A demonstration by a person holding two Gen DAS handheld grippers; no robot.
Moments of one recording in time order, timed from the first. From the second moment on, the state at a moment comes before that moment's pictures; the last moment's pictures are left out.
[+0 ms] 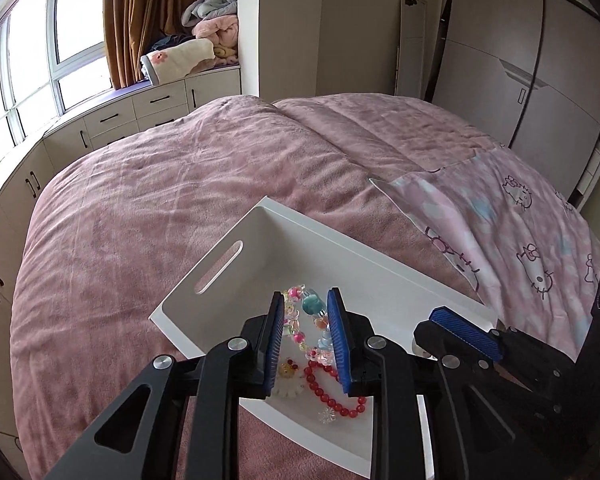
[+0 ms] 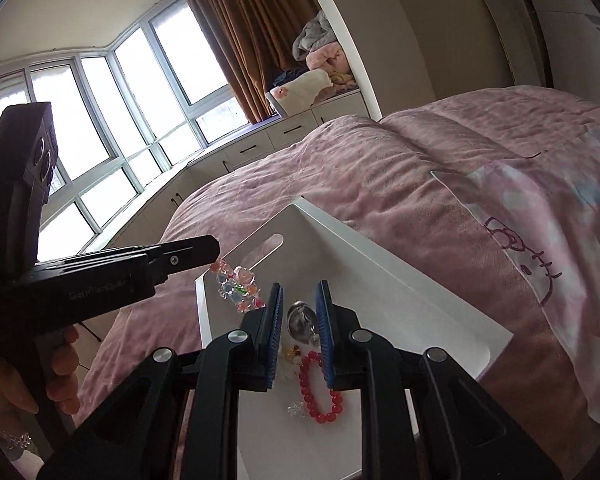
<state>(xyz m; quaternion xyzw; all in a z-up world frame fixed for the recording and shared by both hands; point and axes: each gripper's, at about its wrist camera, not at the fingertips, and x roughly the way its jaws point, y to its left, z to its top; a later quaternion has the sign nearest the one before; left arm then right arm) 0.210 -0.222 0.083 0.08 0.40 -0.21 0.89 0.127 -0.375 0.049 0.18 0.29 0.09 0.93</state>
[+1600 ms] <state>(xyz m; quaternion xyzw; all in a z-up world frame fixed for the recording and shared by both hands) 0.135 0.079 -0.037 -0.03 0.37 -0.01 0.93 0.126 -0.094 -0.023 -0.16 0.34 0.35 0.86</state>
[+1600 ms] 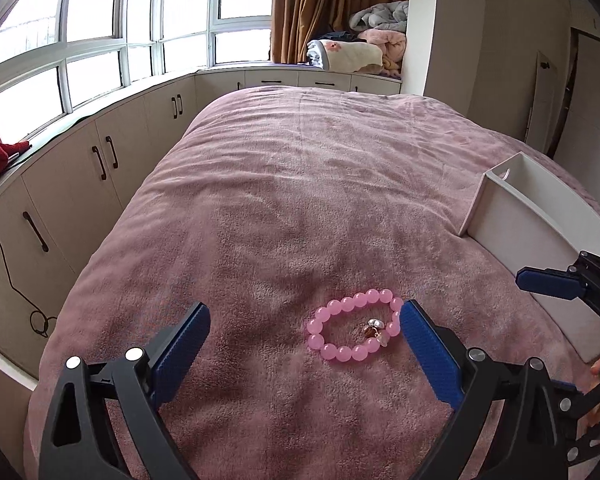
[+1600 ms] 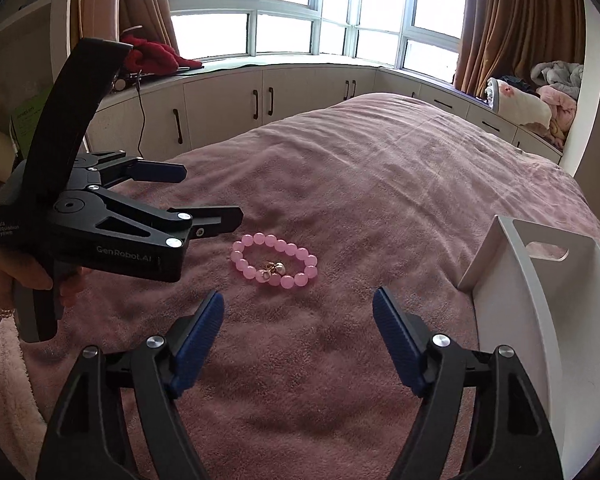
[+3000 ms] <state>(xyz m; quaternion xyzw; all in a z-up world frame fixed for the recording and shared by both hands) 0.168 0.112 -0.093 -0.16 0.44 -0.11 0.88 0.166 -0.054 -0.058 -0.13 0.34 0.44 0.82</state>
